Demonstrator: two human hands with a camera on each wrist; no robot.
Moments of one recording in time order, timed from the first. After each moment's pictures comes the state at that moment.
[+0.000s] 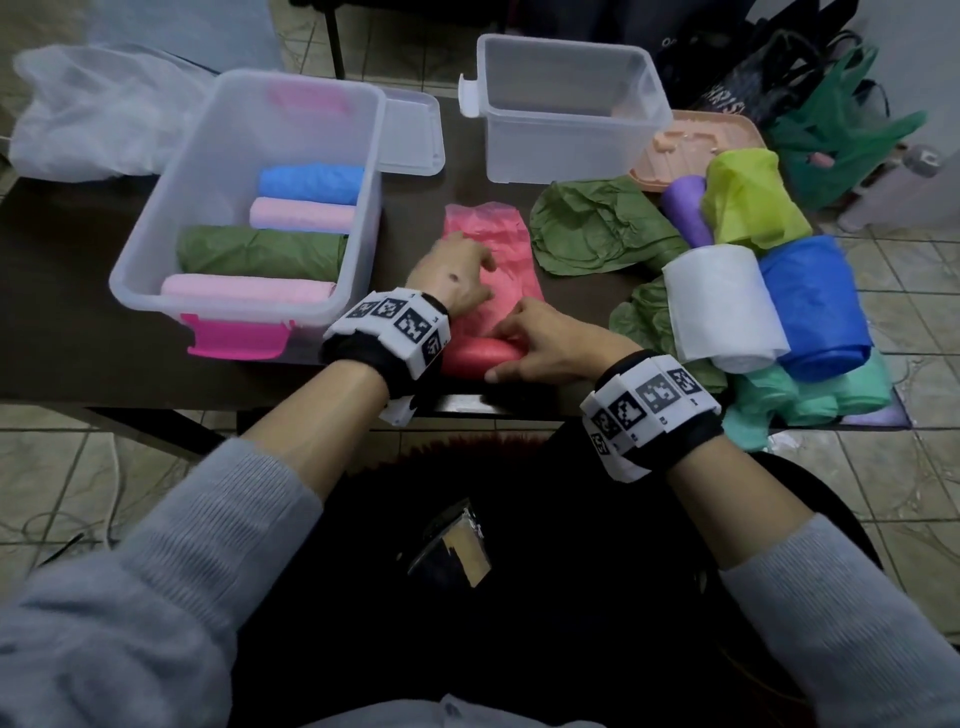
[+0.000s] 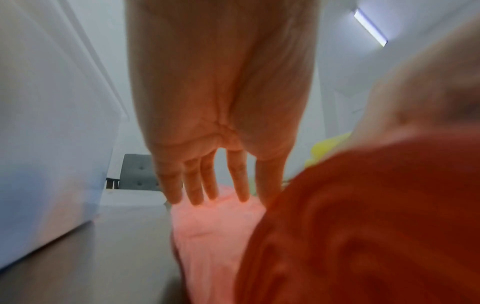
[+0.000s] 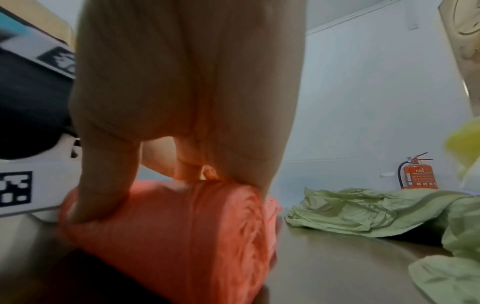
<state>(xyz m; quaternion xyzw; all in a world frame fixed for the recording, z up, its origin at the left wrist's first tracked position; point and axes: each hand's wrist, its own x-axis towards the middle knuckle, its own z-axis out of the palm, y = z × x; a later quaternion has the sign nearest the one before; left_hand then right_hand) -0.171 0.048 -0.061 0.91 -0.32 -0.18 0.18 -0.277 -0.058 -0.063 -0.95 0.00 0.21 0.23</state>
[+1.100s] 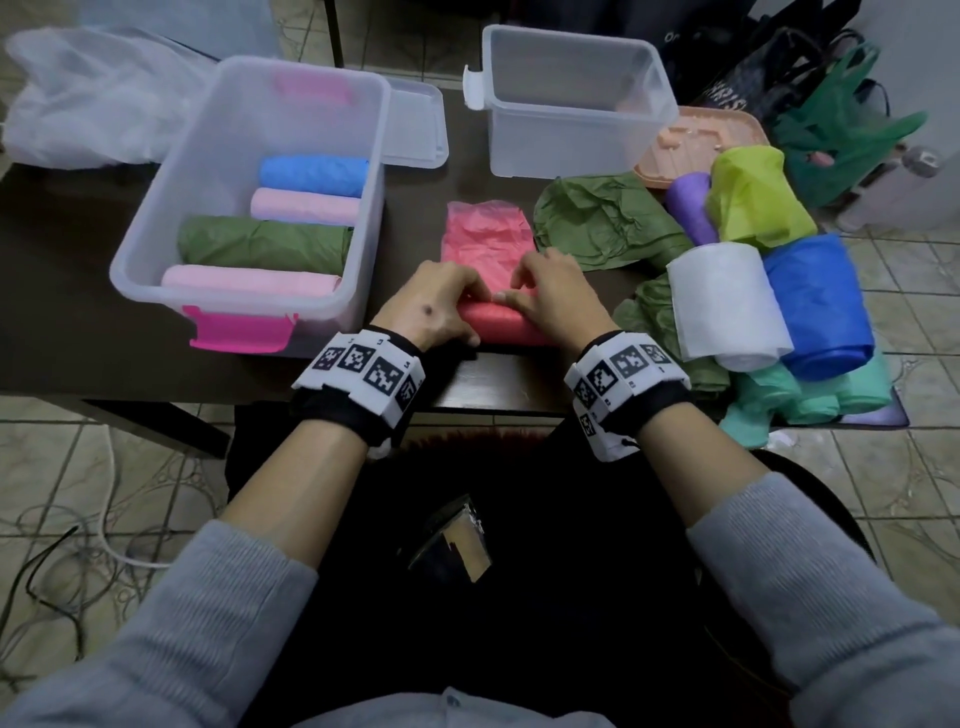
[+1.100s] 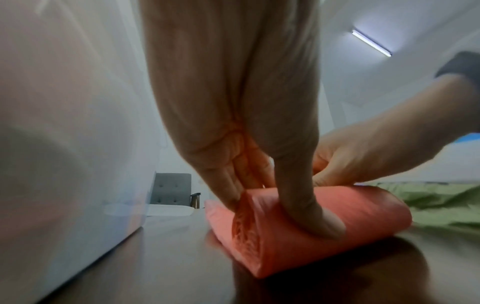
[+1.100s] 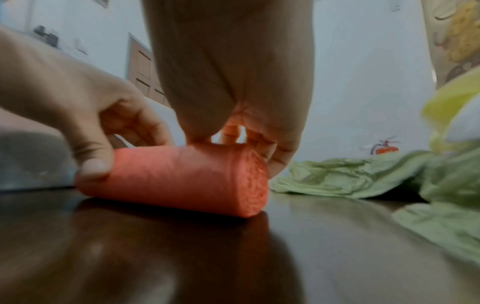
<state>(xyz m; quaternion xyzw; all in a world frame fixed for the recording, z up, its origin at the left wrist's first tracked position) -0.195 0.084 -0.059 0.89 -0.31 -0.22 0.25 -0.255 -0.065 -0.072 -0.97 0.14 0.02 0.22</state>
